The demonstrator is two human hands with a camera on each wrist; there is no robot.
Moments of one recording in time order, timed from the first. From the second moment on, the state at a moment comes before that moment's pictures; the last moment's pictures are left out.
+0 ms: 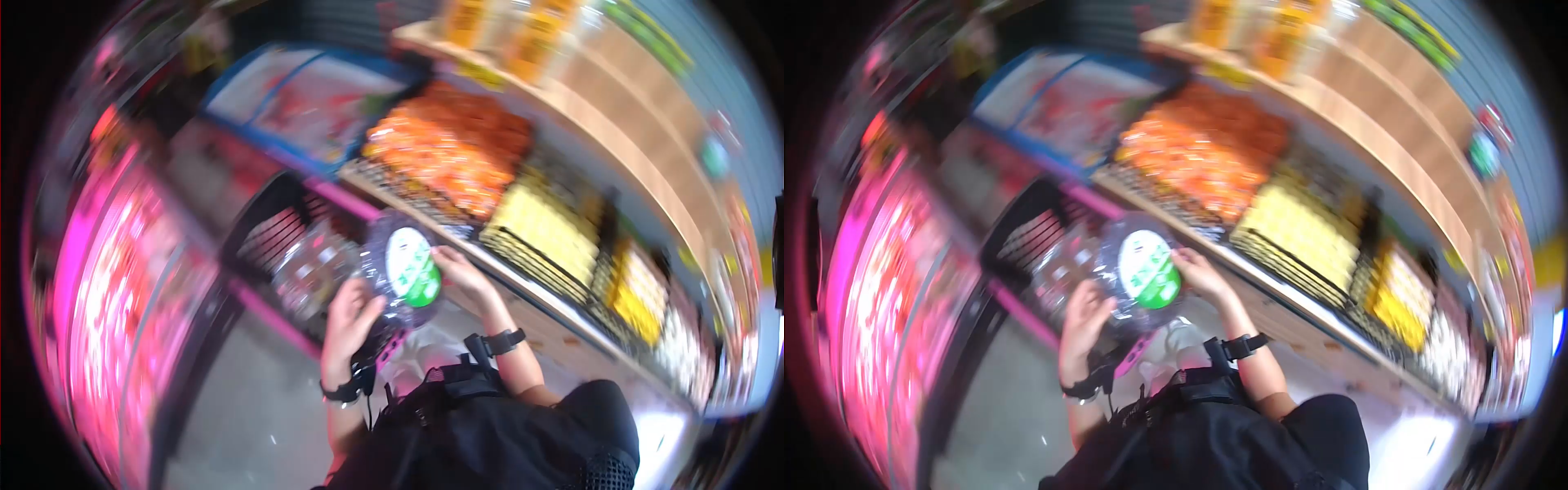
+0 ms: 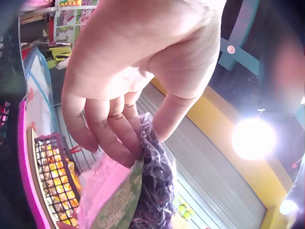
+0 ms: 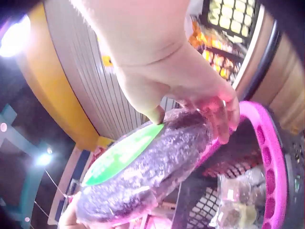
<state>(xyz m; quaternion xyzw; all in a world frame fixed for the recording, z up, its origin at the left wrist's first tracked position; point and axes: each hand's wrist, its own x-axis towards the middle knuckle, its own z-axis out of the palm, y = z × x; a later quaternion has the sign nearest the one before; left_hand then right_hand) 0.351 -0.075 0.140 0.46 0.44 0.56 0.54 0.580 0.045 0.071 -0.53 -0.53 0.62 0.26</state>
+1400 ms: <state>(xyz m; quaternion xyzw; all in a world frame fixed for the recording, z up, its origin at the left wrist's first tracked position) 0.954 0.030 0.218 0.62 0.18 0.49 0.58 1.102 -0.158 0.210 -0.50 -0.35 0.24 0.76</state>
